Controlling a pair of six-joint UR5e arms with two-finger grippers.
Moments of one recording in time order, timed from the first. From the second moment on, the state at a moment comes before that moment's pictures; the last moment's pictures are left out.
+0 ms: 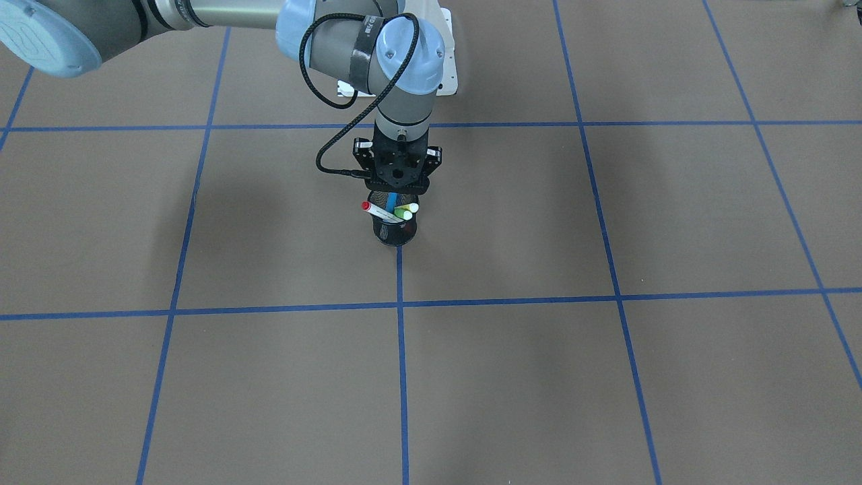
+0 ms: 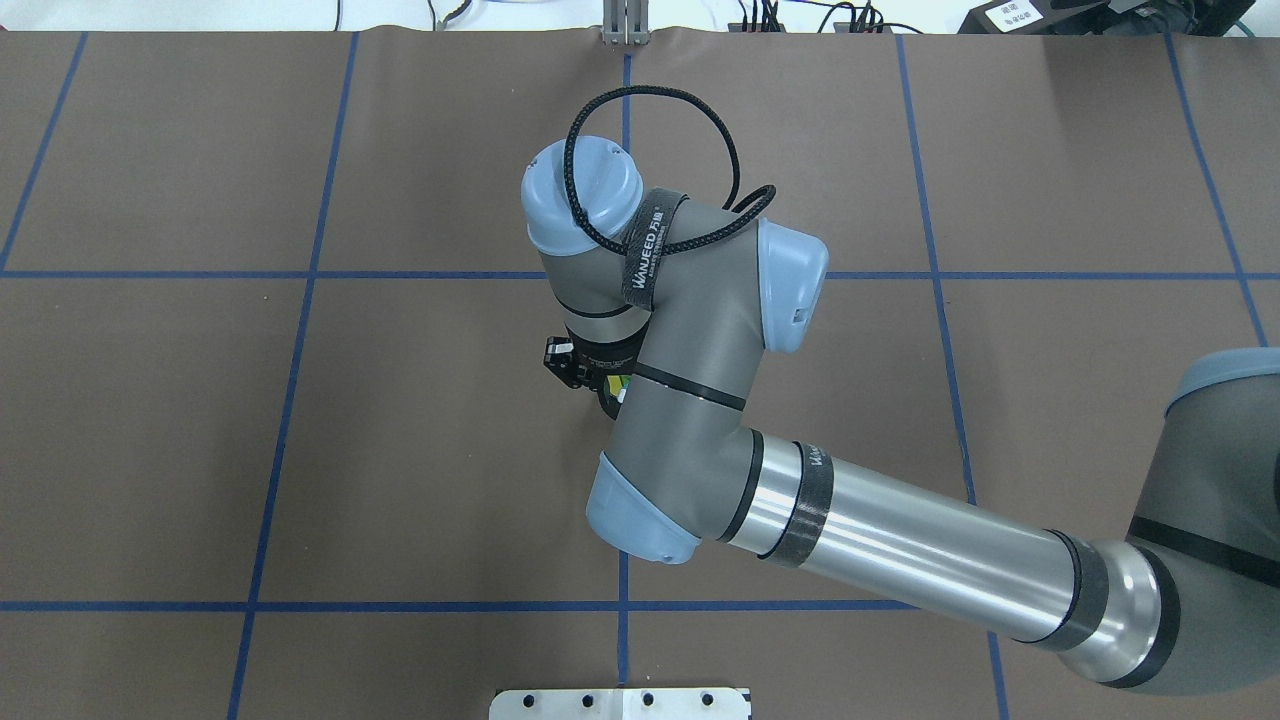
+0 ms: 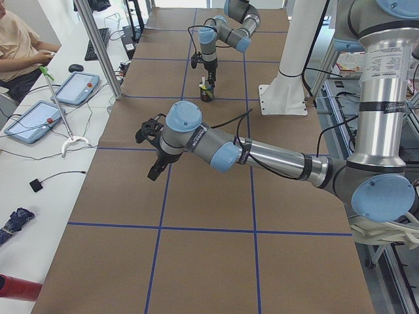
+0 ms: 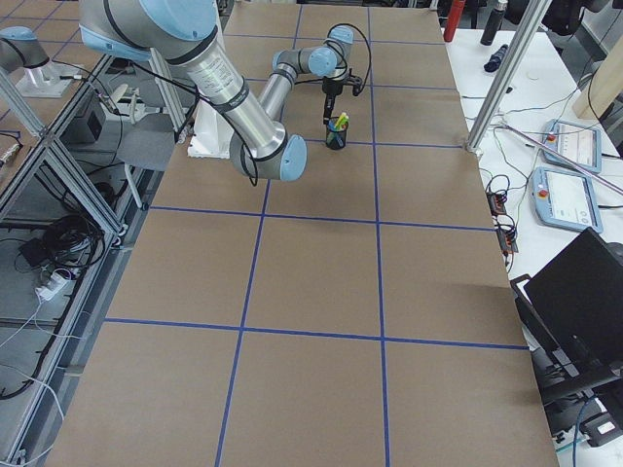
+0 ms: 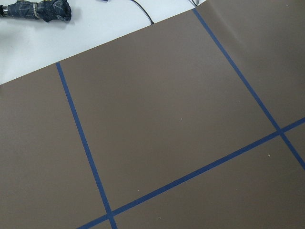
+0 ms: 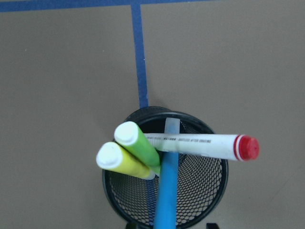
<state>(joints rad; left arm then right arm) -1.55 -1.56 -1.82 -1.94 -2.39 -0.02 0.50 -0.63 1.52 -1.89 1.98 1.24</state>
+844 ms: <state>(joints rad) -1.55 -1.56 -1.82 -1.94 -2.39 -0.02 0.50 -0.63 1.52 -1.89 1.98 1.23</state>
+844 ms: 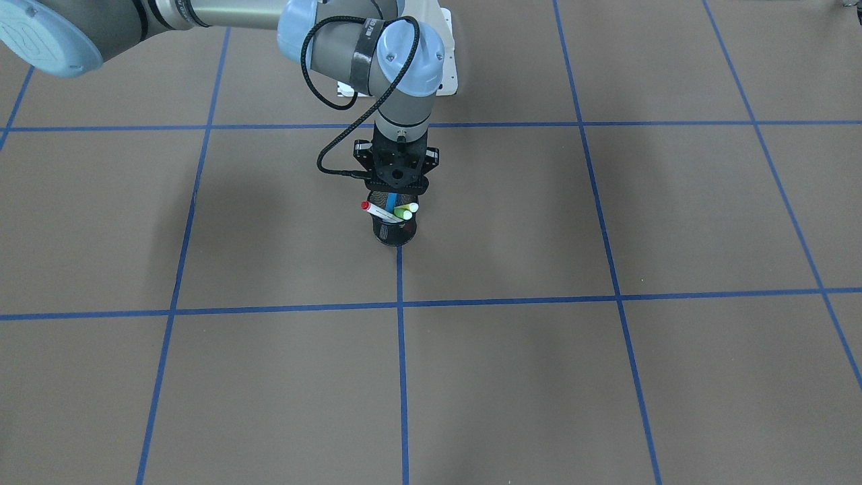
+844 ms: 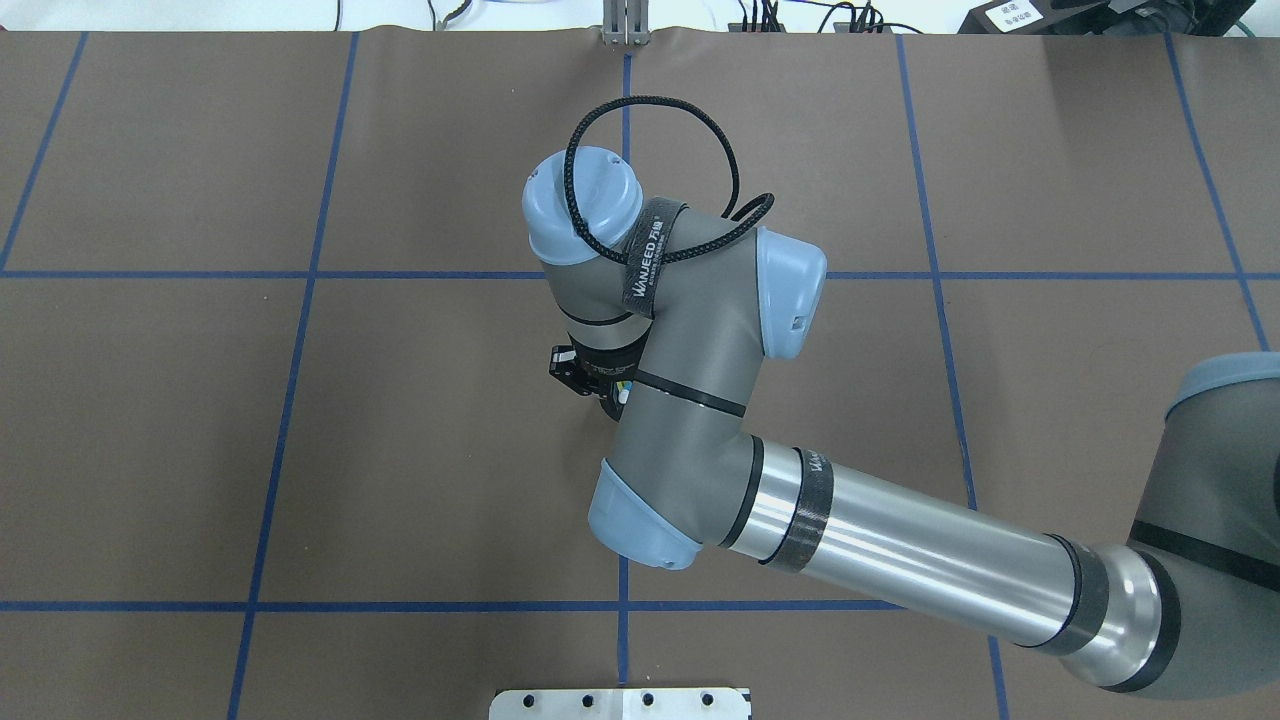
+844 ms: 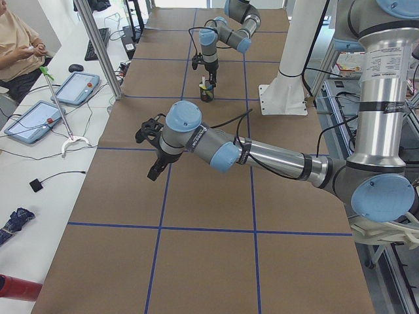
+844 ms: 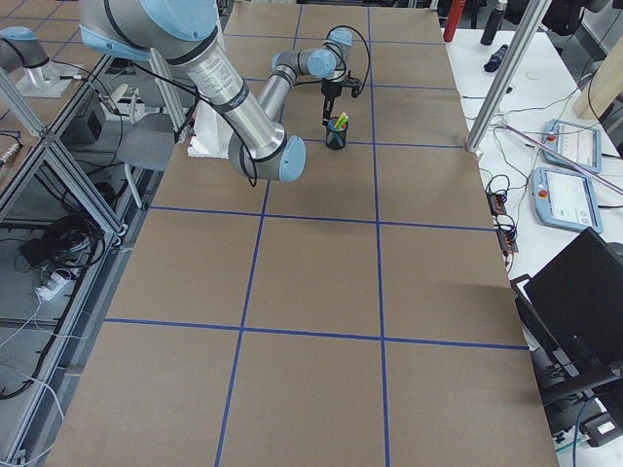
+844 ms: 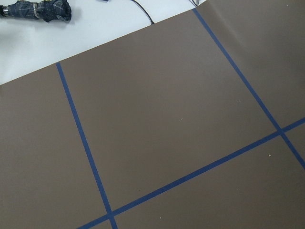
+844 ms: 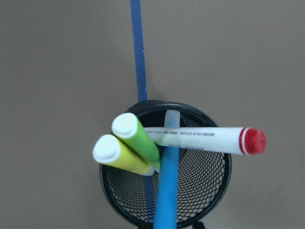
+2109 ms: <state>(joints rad) -1.55 -1.56 -1.82 -1.94 -2.39 -0.02 0.52 -0.63 1.65 -2.00 1.97 1.23</state>
